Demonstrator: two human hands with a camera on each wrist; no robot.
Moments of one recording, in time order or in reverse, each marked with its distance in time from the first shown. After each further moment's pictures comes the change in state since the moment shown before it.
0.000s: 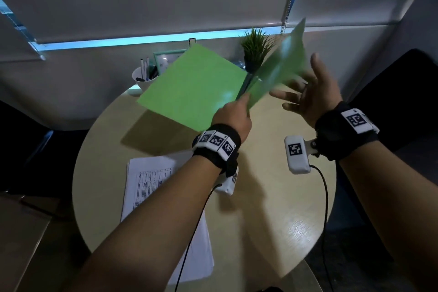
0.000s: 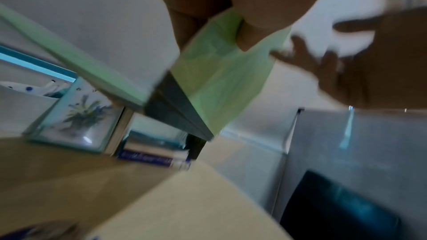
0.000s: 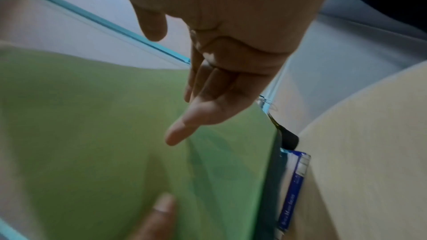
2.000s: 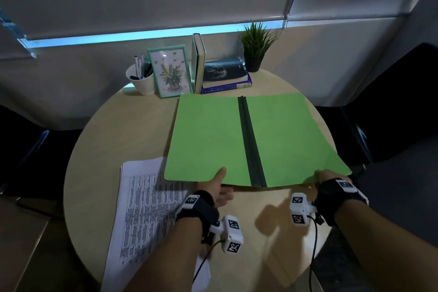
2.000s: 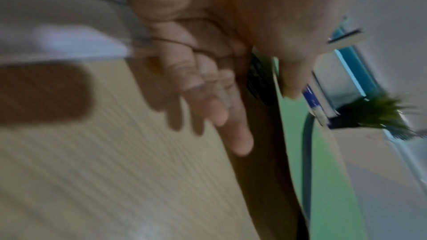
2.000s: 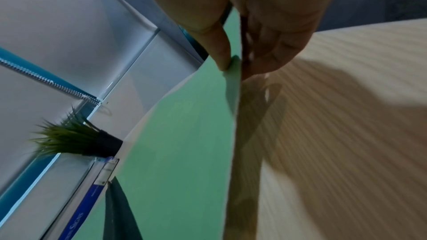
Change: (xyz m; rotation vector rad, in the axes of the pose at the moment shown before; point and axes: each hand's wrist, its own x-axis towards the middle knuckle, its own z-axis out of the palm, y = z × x) left_hand -0.086 -0.083 0.111 -0.993 -0.368 -1.139; right_hand -0.022 0.159 -0.131 -1.321 0.338 0.659
